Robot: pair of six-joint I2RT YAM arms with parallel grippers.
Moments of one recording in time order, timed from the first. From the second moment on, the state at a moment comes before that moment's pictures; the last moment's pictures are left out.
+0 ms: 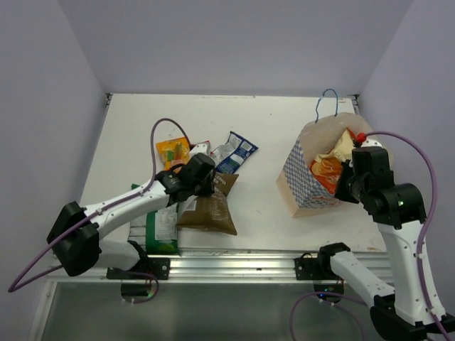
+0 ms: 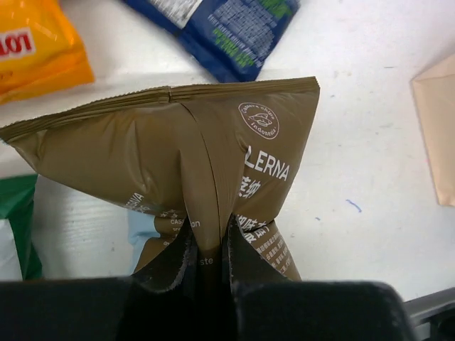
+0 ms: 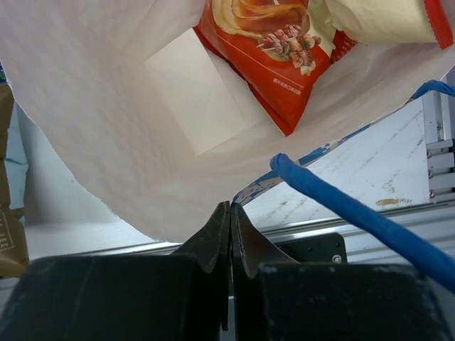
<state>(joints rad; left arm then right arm) -0.80 1.32 0.86 -0.42 -0.26 -0.74 0.22 0.86 1.34 -1.36 0.23 0.38</state>
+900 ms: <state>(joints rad) -0.99 2.25 2.13 0.39 0.36 -0.68 0.22 0.80 1.31 -1.38 0.24 0.38</state>
